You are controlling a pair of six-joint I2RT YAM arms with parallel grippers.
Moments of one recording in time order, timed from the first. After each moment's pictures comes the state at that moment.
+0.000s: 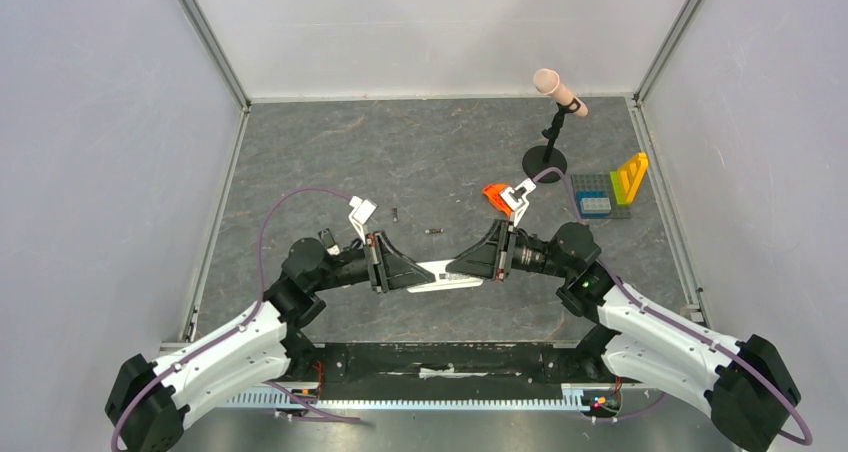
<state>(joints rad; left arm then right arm) -0.76 0.73 0.34 0.51 0.62 -1.08 0.72 0.89 0.42 0.58 -0.64 1.11</state>
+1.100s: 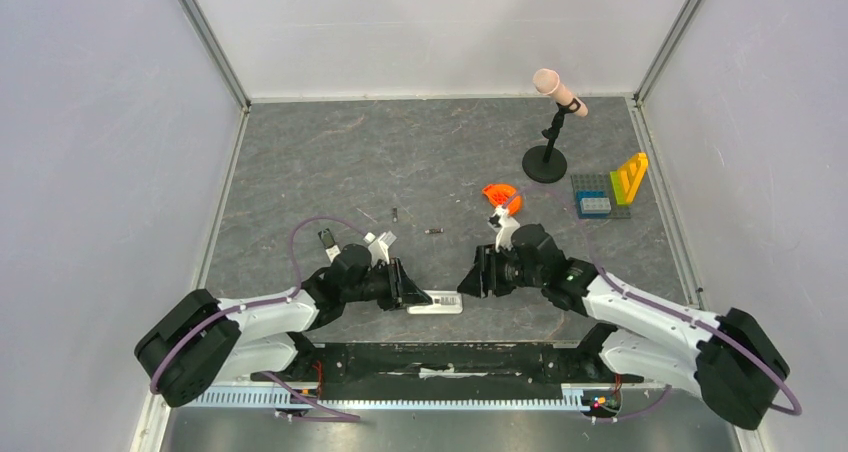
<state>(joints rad) -0.76 1.14 0.20 0.39 0.44 -1.04 0.75 1.00 0.46 -0.08 -0.31 0.68</state>
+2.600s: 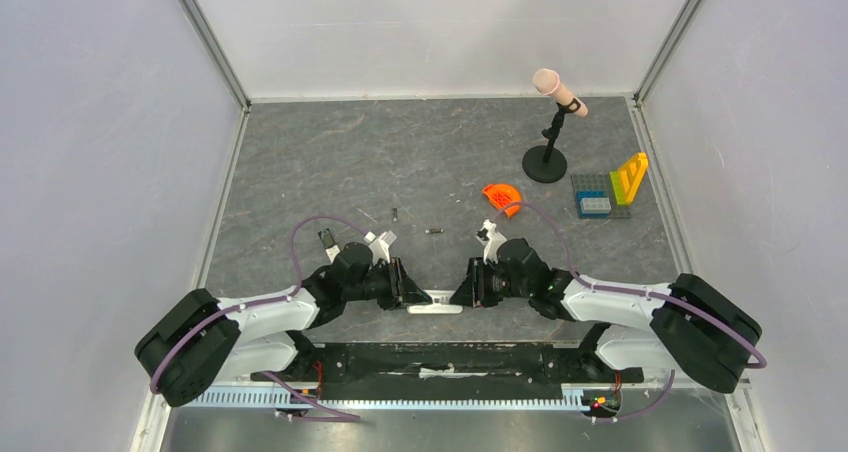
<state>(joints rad) -0.76 1.15 0.22 0.36 0.44 -1.04 0.86 1.24 0.34 0.26 -0.30 0.79</state>
